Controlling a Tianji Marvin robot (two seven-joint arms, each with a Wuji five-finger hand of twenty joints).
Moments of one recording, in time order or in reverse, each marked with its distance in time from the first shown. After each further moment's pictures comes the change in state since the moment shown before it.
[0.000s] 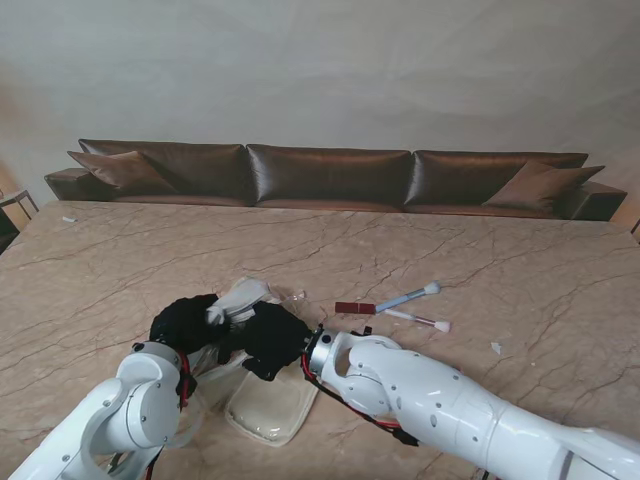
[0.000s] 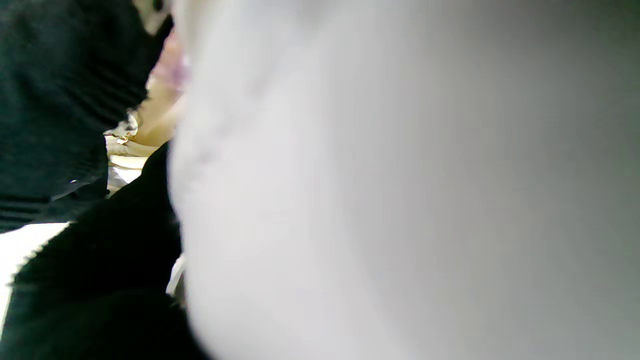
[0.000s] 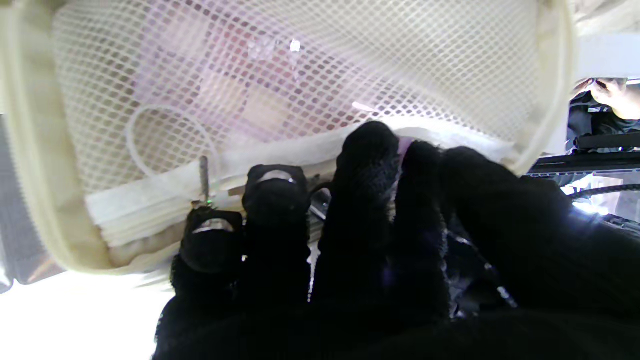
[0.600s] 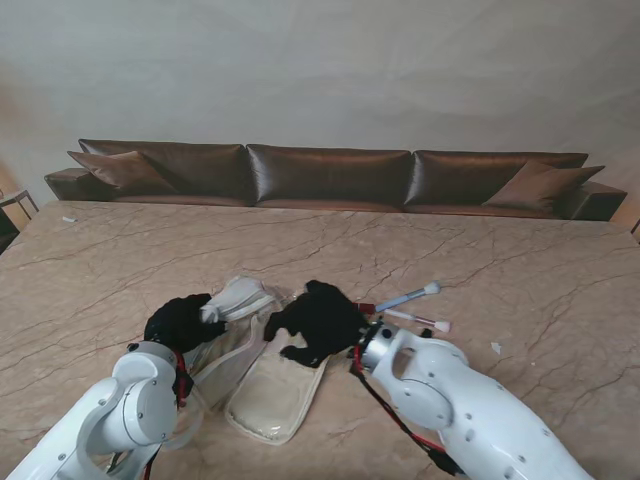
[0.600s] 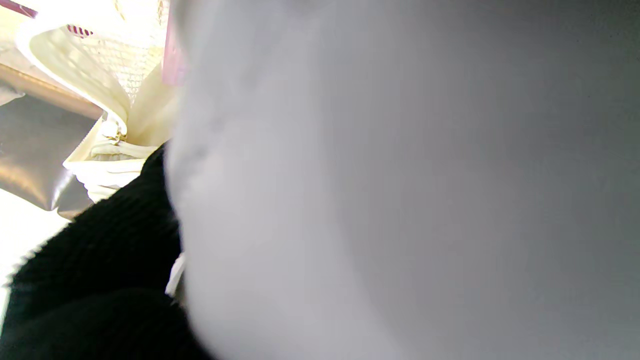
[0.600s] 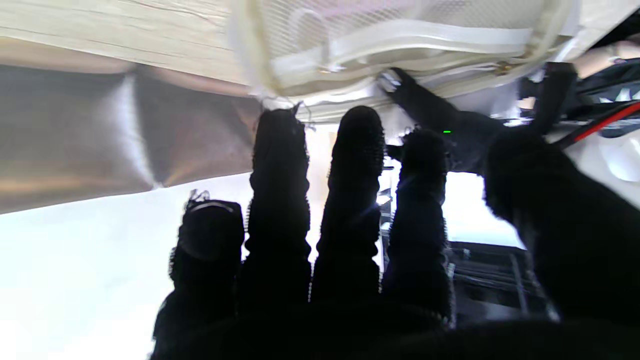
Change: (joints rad) left arm 0.006 -0.006 -0.021 -0.001 -0.034 0.030 0.005; right arm -0.426 0.139 0.573 -0.477 -0.159 -0.037 0.241; left_hand -0.002 0.000 0.002 0.000 0.001 0.007 0.000 -0.001 0.009 0.000 0.000 -0.112 0.000 0.005 -0.007 -0.062 0.000 0.001 0.000 0.000; right_hand -0.045 -0.078 -0.172 -0.020 0.096 -0.003 0.011 0.072 -0.073 0.037 -0.257 -0.254 0.046 -0.016 -0.479 -0.341 0.099 0.008 -0.062 -0.151
